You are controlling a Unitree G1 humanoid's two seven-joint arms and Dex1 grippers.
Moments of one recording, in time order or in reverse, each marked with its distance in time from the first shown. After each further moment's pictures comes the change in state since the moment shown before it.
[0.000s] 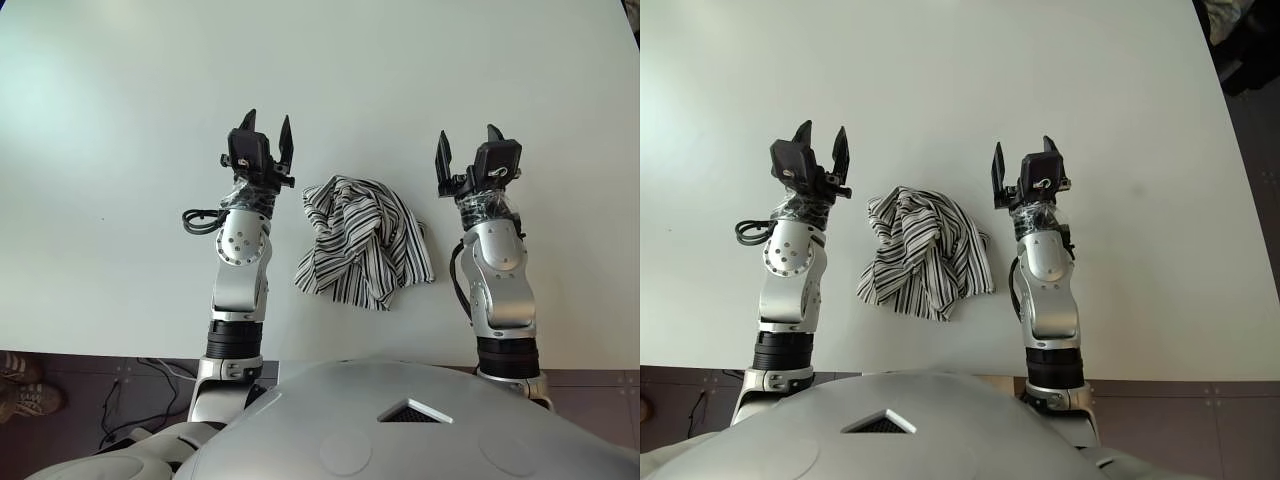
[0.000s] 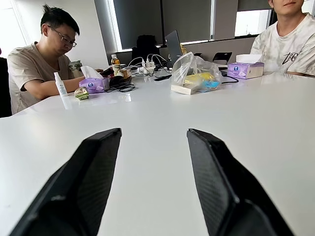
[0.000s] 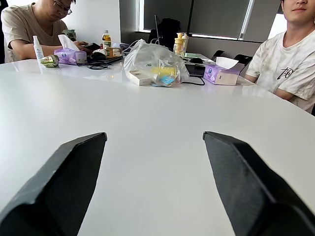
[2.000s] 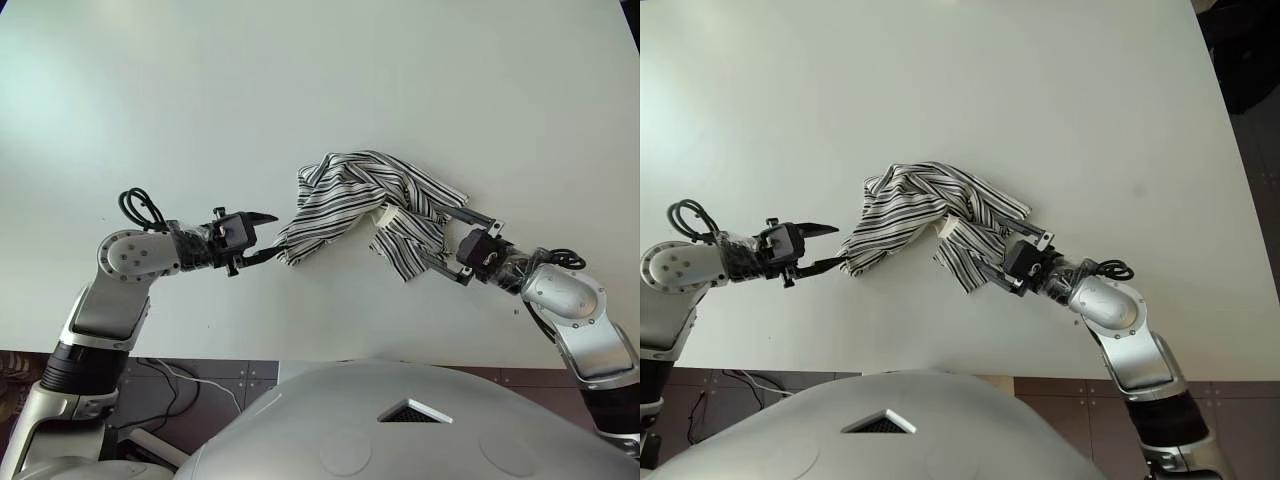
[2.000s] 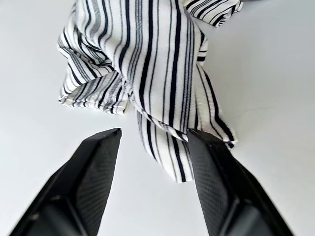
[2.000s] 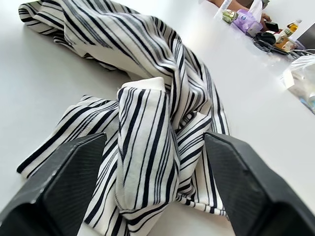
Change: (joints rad) left arm 0.108 0.769 -0.060 -0.135 -0.178 0.069 -0.892; right arm 0.243 -0.615 0.121 -0.152 0.015 -0.194 0.581
